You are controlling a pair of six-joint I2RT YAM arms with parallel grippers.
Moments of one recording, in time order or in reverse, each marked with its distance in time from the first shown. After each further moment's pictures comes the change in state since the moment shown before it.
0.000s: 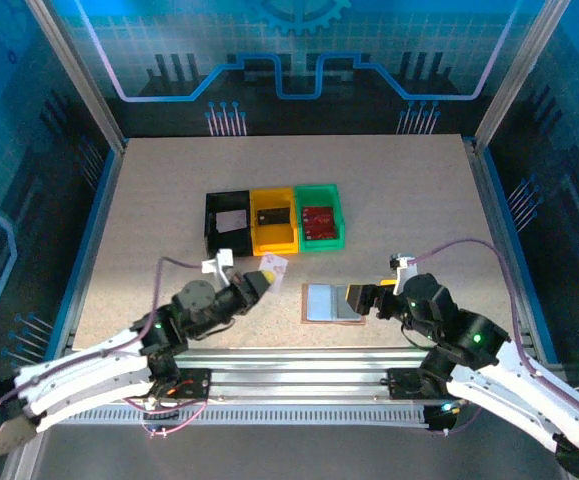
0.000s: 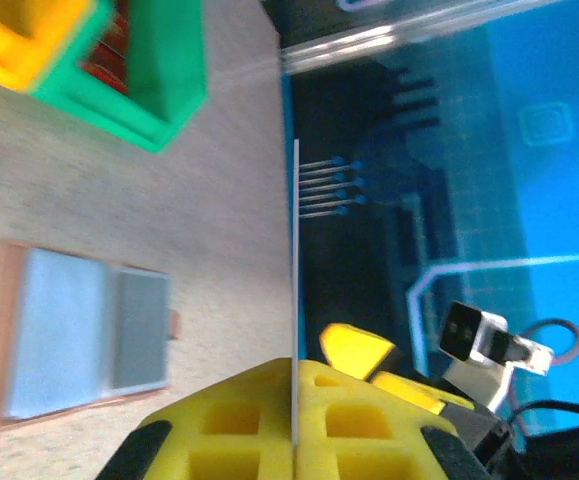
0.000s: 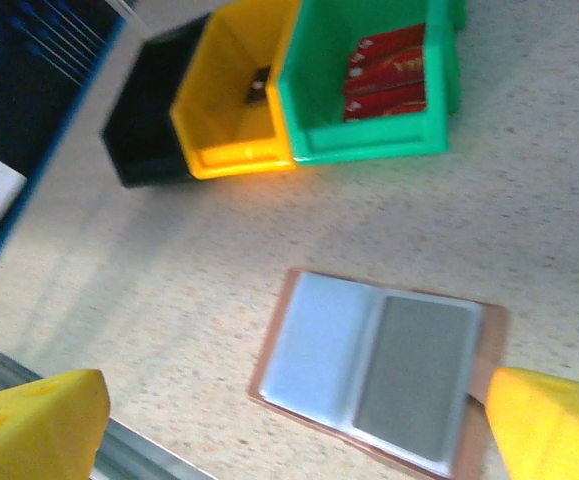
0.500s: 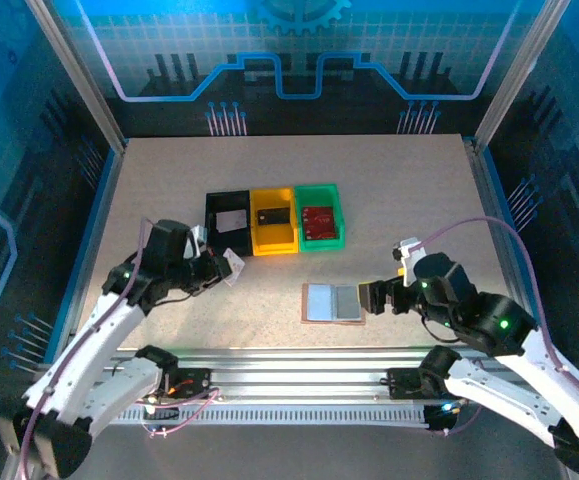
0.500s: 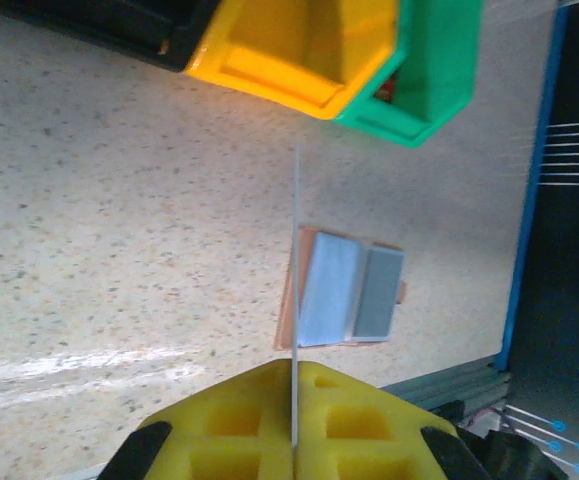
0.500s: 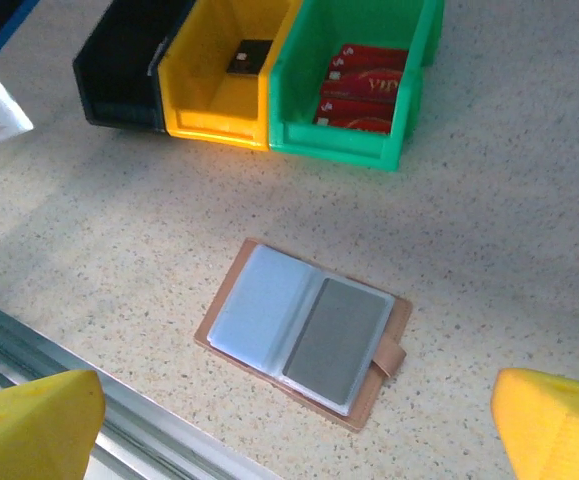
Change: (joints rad) left arm 0.613 0.255 0.436 -0.812 0.500 0.501; right arm -0.031 0.143 0.369 -0.342 -0.008 -0.251
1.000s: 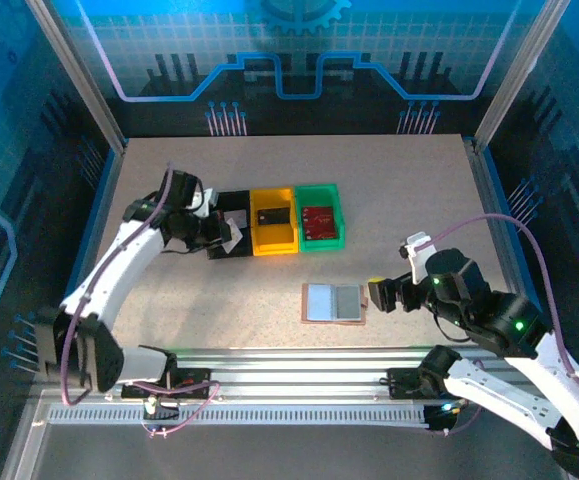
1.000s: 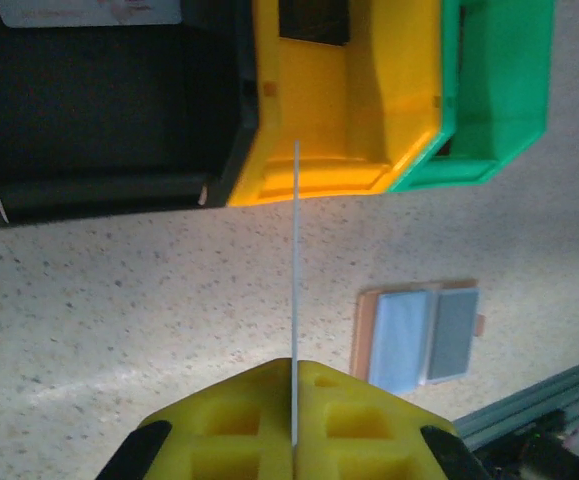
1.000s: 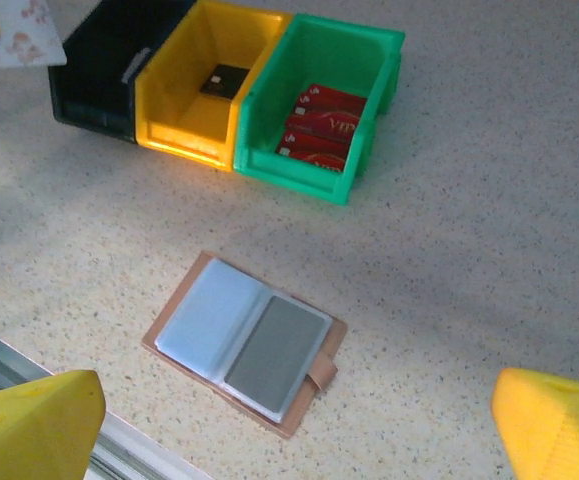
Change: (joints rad) left arm 0.121 0.469 0.356 -0.105 0.004 0.380; right arm -0.036 -0.007 0.054 -0.056 0.047 -0.158
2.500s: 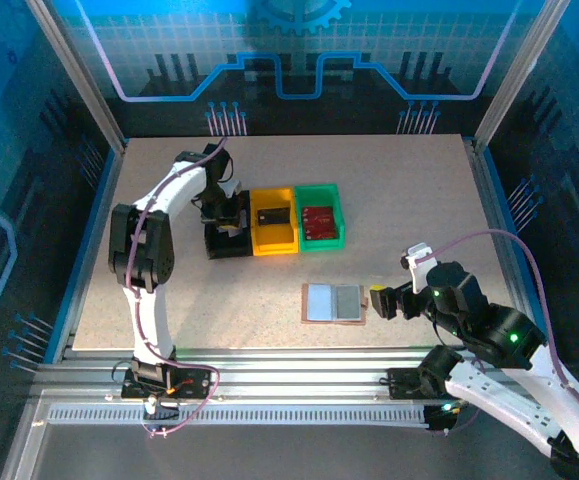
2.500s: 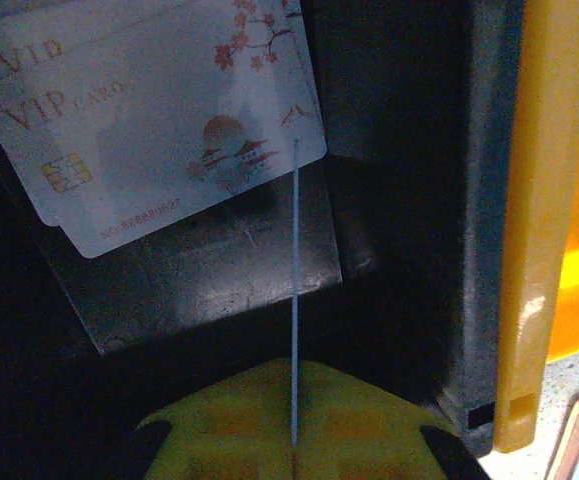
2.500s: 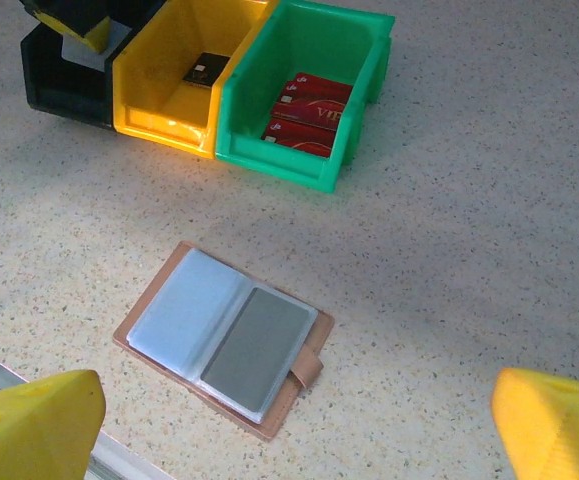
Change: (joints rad) left arm 0.018 0.687 0.518 -0.228 -0.152 0.314; right arm -0.016 -0.110 -0.140 0.066 0.012 -0.021
